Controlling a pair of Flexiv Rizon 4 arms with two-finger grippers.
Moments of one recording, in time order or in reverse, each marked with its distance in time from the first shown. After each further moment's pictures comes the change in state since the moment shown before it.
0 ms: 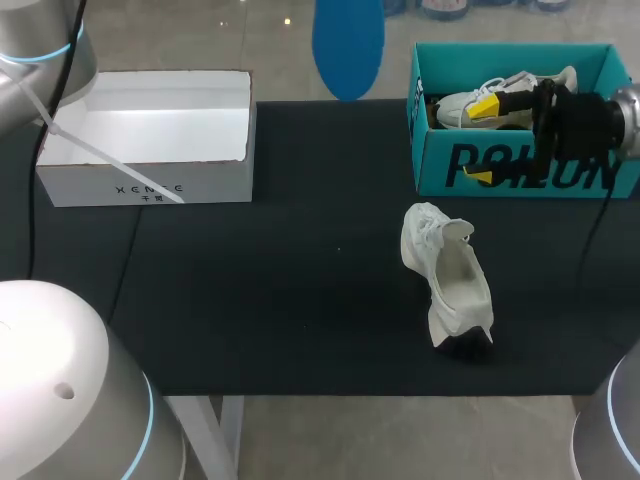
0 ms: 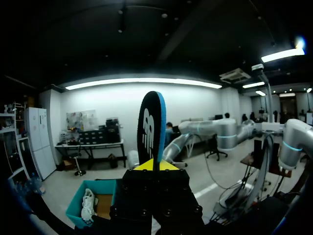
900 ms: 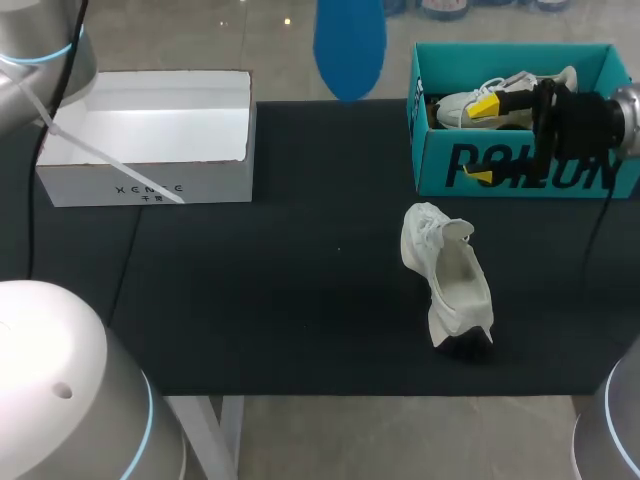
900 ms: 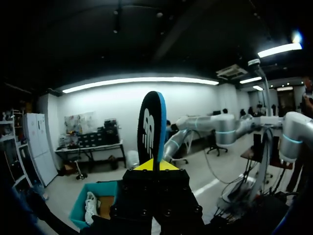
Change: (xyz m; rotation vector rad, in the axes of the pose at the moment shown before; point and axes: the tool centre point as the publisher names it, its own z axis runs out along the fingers) left arm 0.011 0.005 0.006 -0.023 0.027 0.096; right arm 0.000 0.001 0.000 0.002 -0.001 0.000
